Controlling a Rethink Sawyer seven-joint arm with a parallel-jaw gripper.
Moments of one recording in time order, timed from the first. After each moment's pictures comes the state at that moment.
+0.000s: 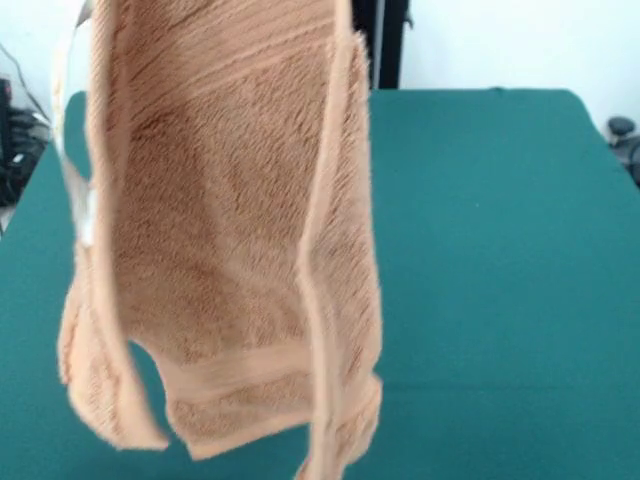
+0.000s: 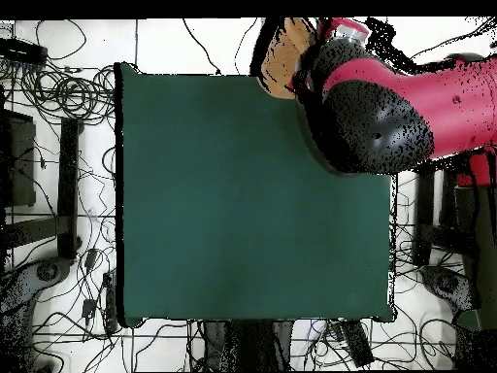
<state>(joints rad) -0.97 -0.80 1.30 1.40 -0.83 0.79 0.76</state>
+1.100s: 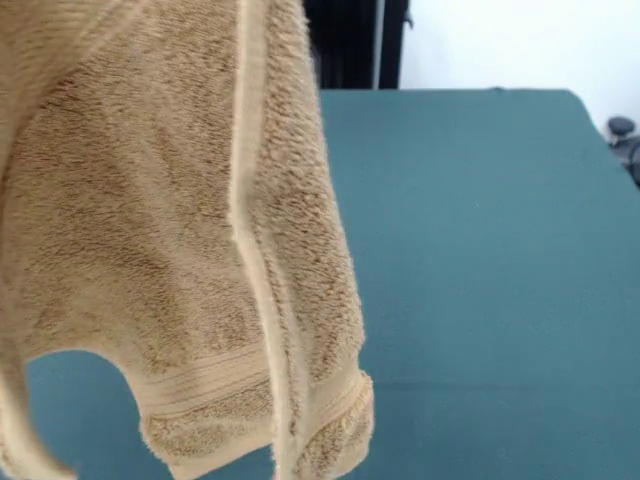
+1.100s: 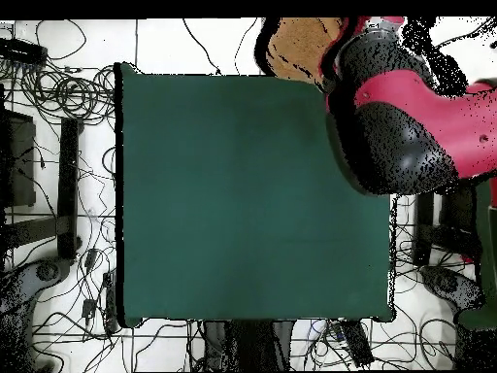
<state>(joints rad) -1.06 -0.82 1.34 1.46 -0.92 0.49 0.76</state>
